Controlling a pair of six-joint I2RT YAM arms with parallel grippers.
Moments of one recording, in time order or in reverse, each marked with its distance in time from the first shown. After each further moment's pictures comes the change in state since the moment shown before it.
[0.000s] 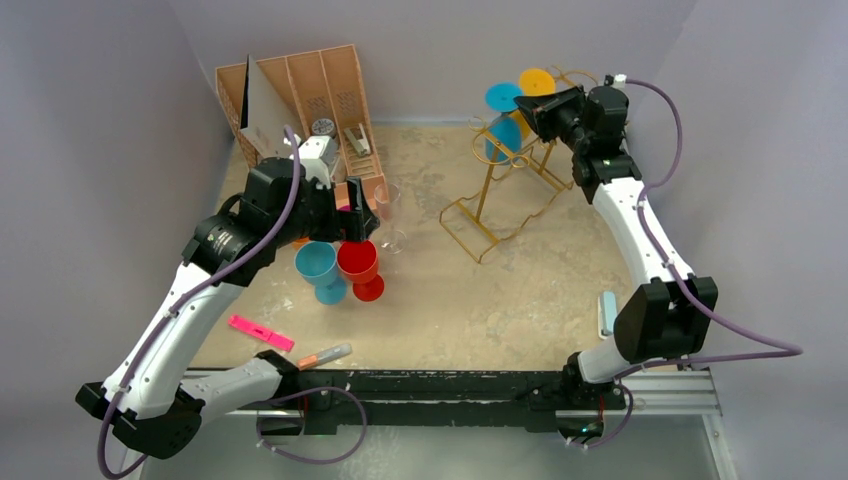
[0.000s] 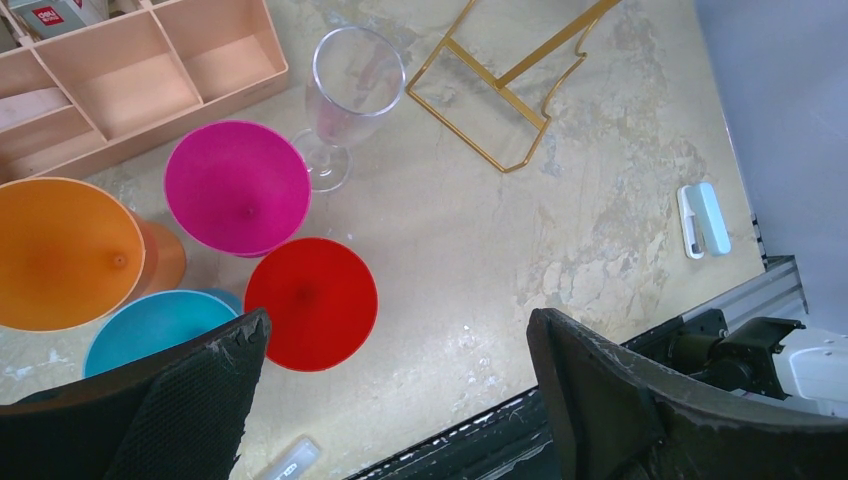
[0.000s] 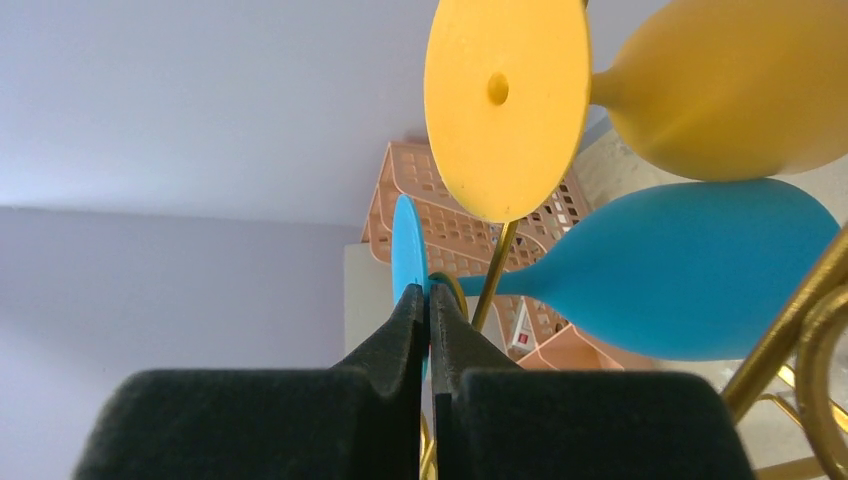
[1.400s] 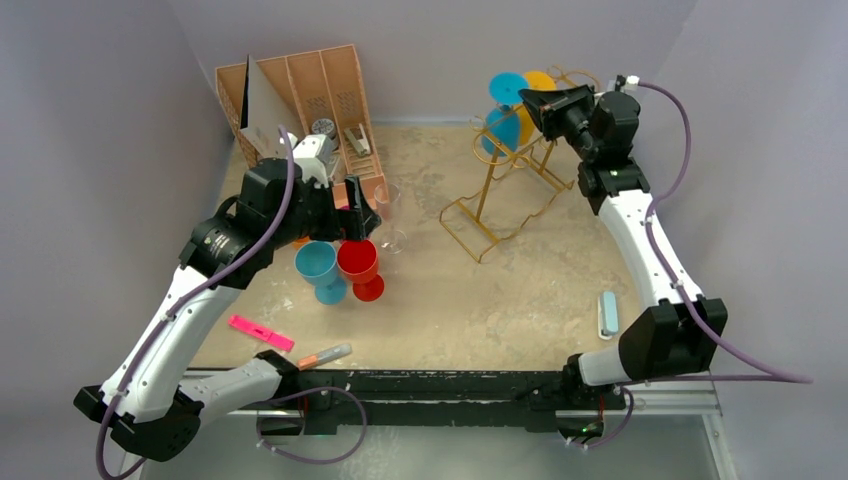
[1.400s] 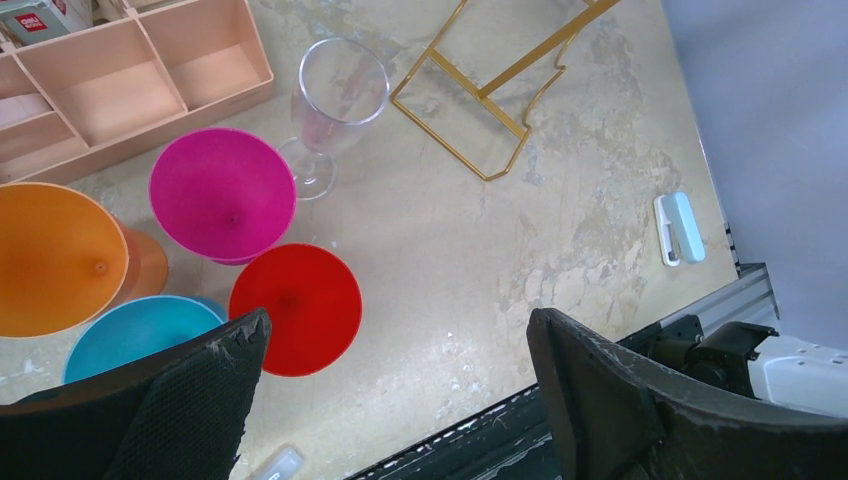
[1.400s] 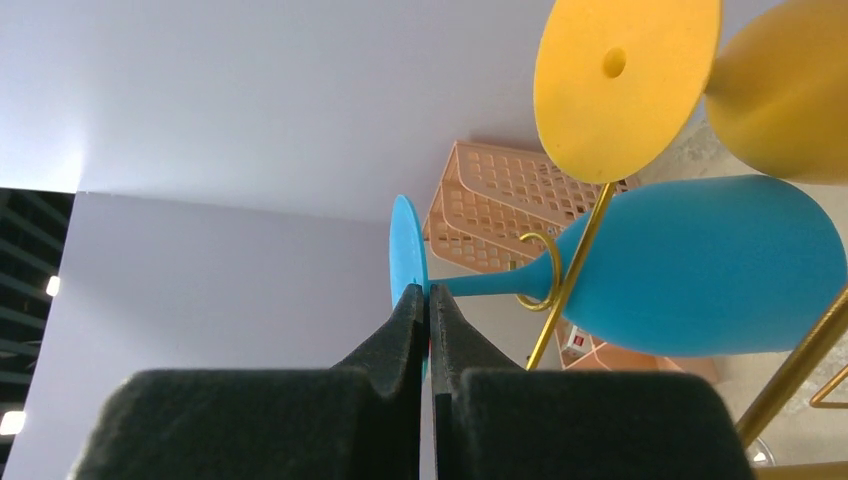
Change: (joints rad) left arm 0.000 -0.014 -0.004 0.022 0.011 -0.026; right arm 0.004 -0.093 -0.054 0.070 0.010 0.086
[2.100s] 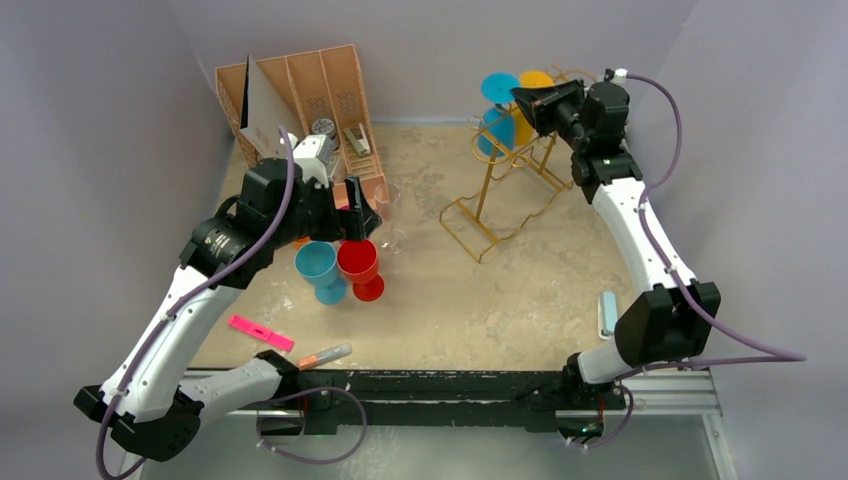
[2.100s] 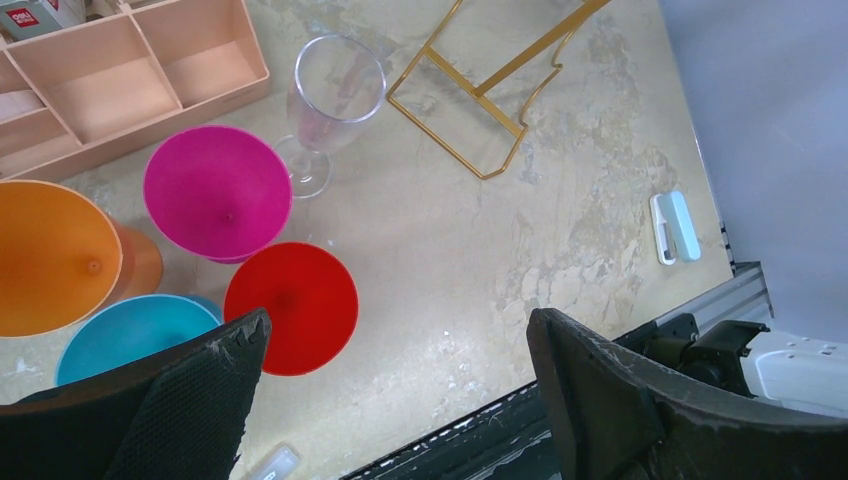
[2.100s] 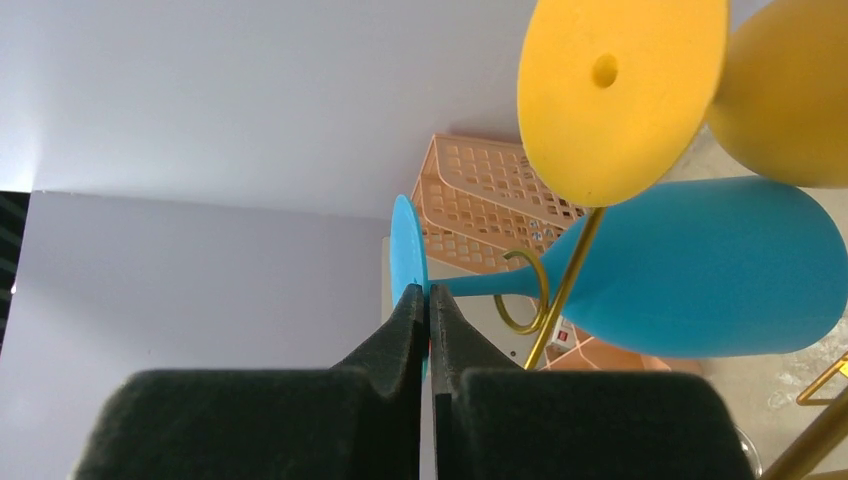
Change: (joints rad) left arm 0.000 0.000 -0.002 0.001 0.006 -0.007; right arm 0.025 0.073 0.075 -0.053 0.002 -0.031
